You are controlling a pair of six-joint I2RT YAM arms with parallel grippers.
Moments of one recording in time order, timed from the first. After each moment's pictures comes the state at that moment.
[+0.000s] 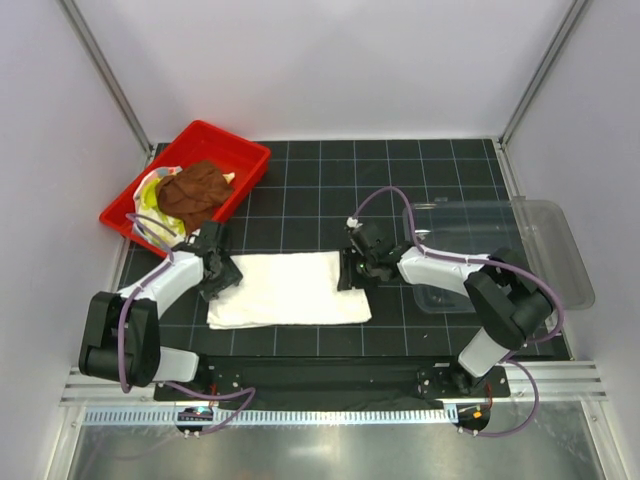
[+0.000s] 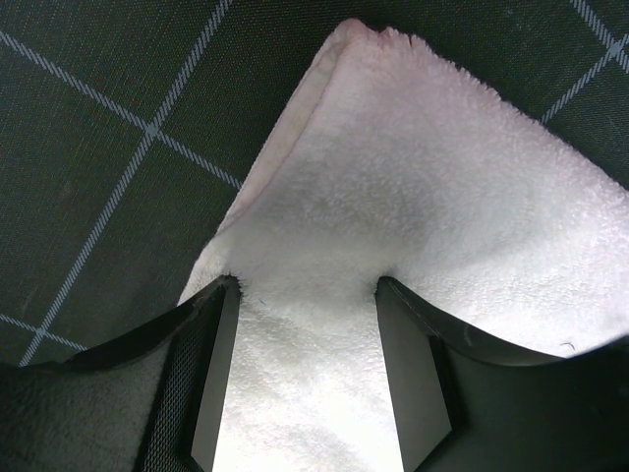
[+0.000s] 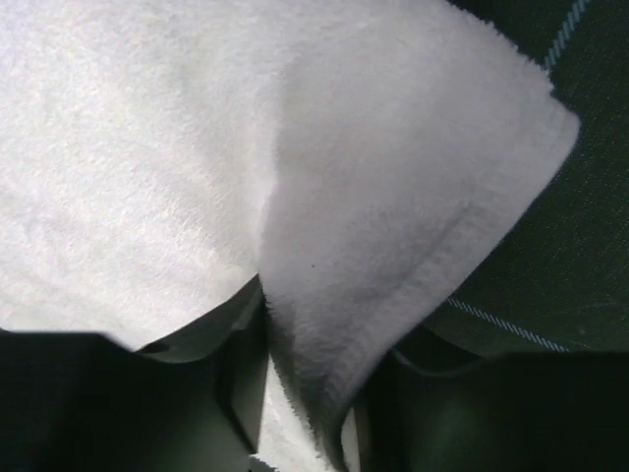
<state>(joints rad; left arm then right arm) -0.19 1.37 0.71 -0.61 -0.22 -0.82 0.70 1.62 0.85 -0.23 -0.11 0.56</state>
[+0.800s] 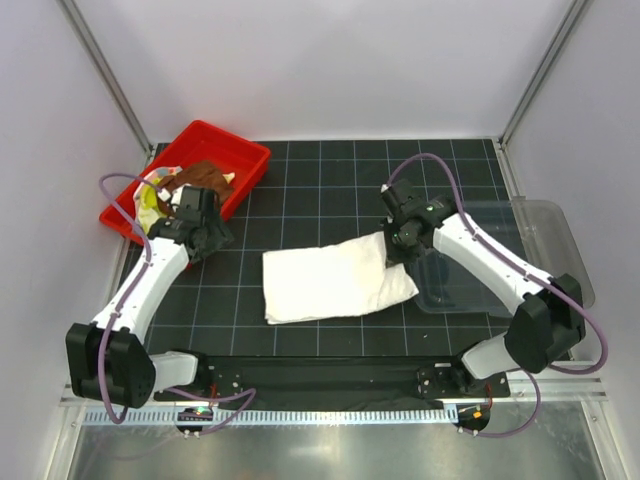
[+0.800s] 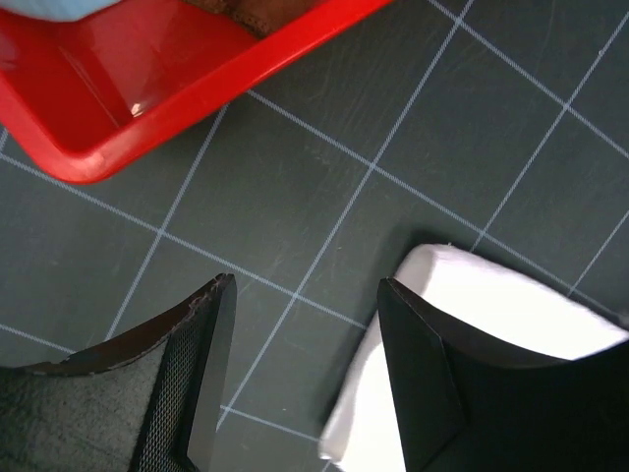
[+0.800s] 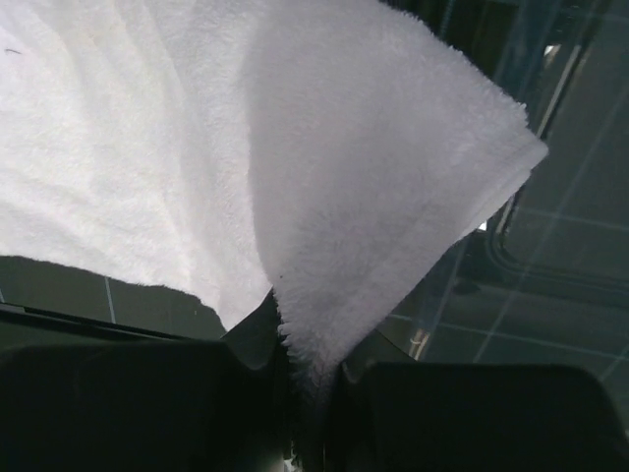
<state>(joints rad) -0.18 1.26 1.02 -0.74 -0.28 -0.67 0.55 1.46 1.19 -0.92 0.04 0.42</state>
